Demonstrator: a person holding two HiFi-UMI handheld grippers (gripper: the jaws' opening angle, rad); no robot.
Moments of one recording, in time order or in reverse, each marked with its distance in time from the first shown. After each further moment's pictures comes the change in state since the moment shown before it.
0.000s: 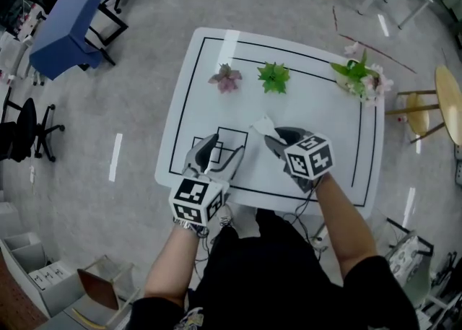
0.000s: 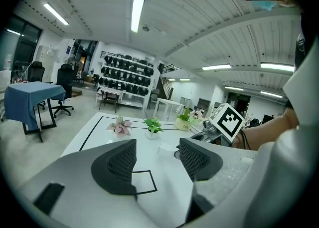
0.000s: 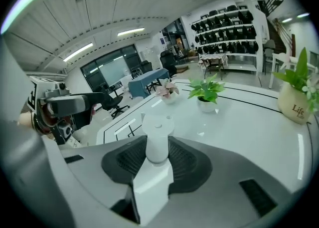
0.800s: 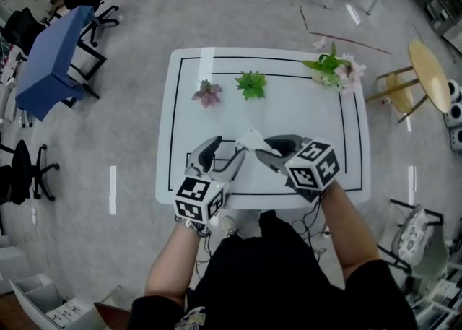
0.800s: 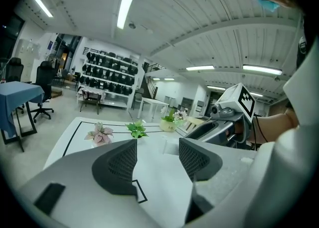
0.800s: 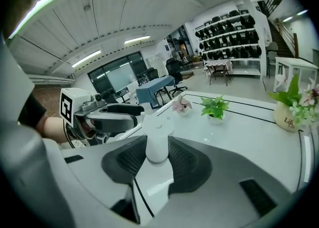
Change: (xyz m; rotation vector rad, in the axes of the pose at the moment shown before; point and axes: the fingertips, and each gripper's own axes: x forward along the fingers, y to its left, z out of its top) left arm 0.014 -0.032 0.024 0.066 0.013 -0.192; right arm -0.071 0.061 0.033 -0.016 -0.065 0.066
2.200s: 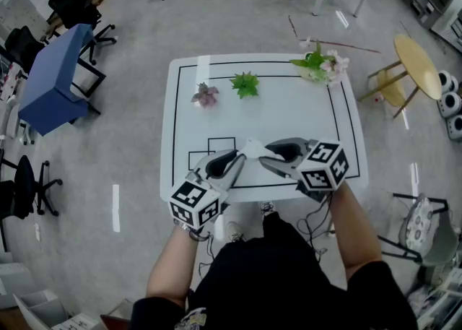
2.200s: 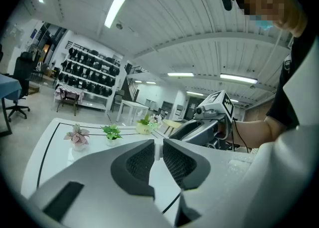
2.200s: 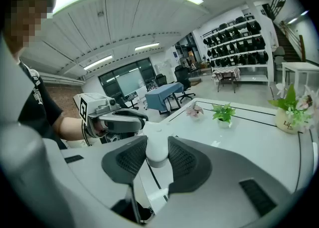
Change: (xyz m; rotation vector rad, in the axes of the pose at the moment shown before) left arm -0.052 -0.067 0.004 0.034 -0.042 -0.253; right arm -0.053 0.063 -0.008 -0.056 -0.077 0.074
